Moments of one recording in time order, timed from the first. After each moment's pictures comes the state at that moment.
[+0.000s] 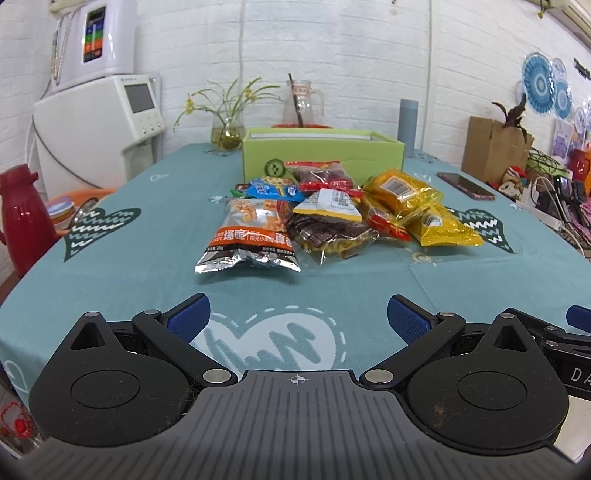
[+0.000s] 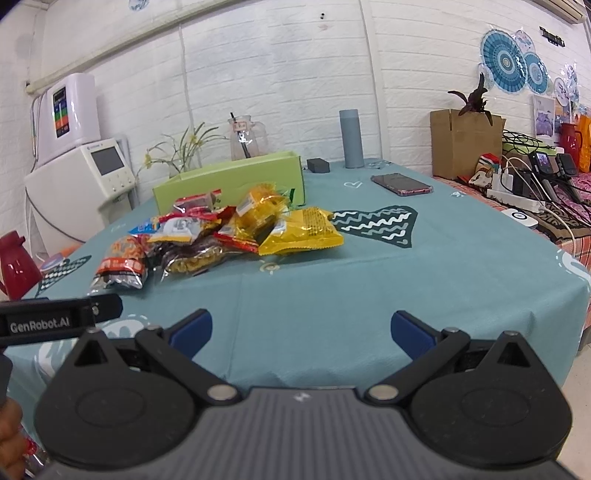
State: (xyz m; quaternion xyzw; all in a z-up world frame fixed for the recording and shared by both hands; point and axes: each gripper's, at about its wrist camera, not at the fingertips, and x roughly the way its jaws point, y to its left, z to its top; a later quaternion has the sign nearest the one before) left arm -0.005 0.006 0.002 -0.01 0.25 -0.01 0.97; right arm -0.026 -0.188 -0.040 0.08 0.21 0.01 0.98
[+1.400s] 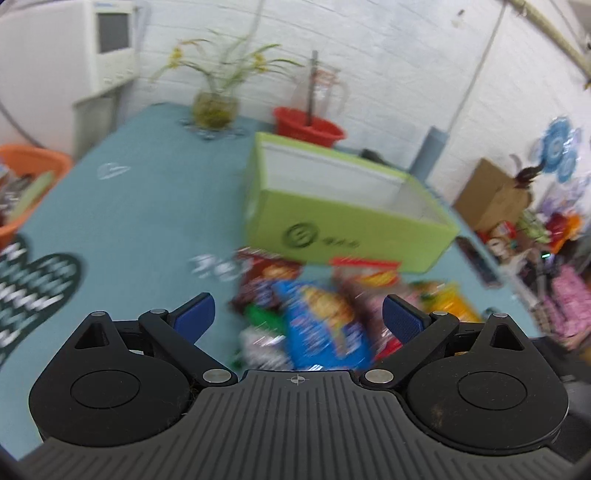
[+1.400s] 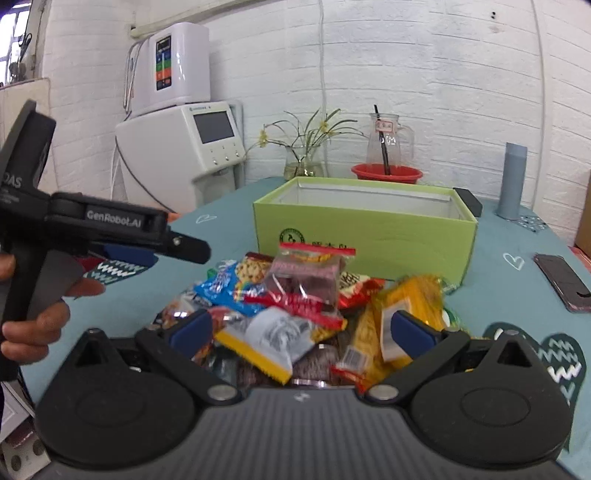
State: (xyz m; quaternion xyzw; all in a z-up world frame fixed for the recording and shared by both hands) left arm 0.221 0.113 0.060 -0.16 0.33 -0.12 0.92; right arm 0.180 -0.106 0.017 -0.03 0.22 0.22 0.95
